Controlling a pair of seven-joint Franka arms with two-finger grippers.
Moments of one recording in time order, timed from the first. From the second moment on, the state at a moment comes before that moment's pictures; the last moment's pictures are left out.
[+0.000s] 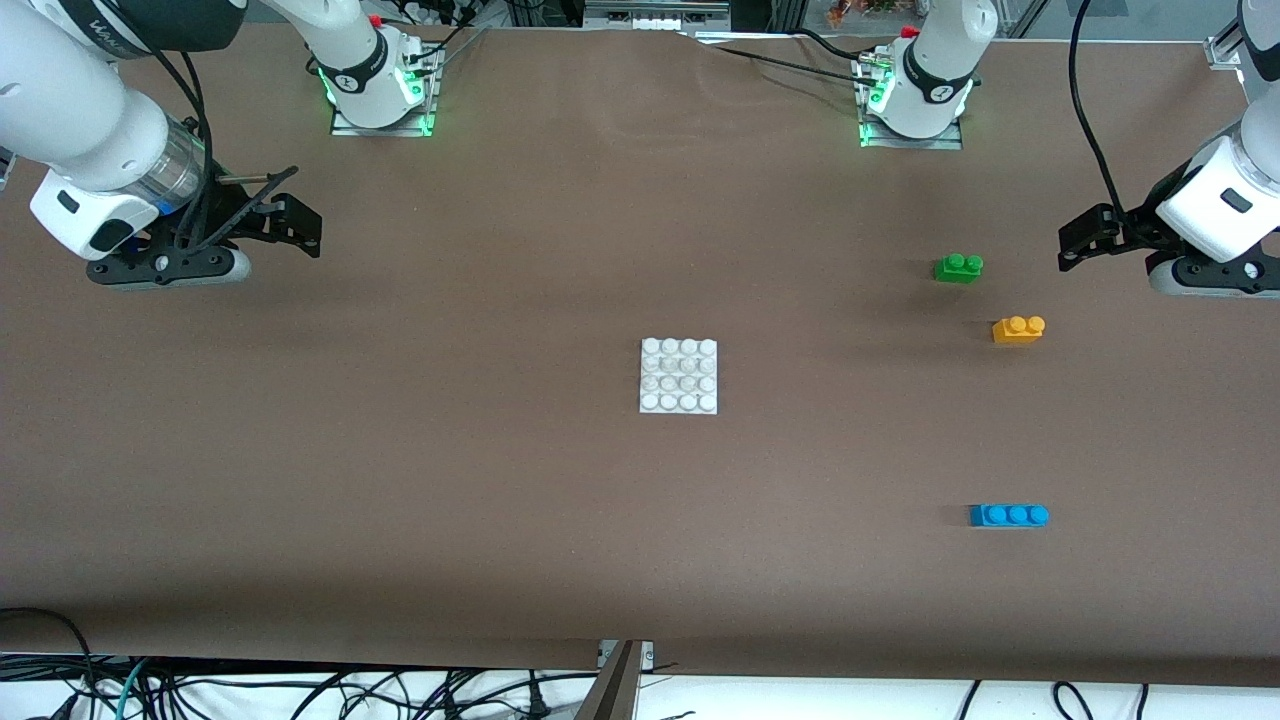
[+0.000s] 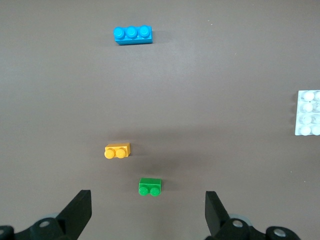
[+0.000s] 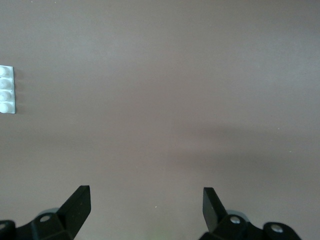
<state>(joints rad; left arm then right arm) 0.01 0.02 -0.04 -1.65 0.03 1.61 -0.01 0.24 0.04 -0.02 -1.67 0.01 1.63 0.12</state>
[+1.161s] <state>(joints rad) 0.22 0.27 -0.04 -1.87 0.03 1.96 0.13 0.24 0.02 -0.08 -1.66 0.00 1.60 0.06</state>
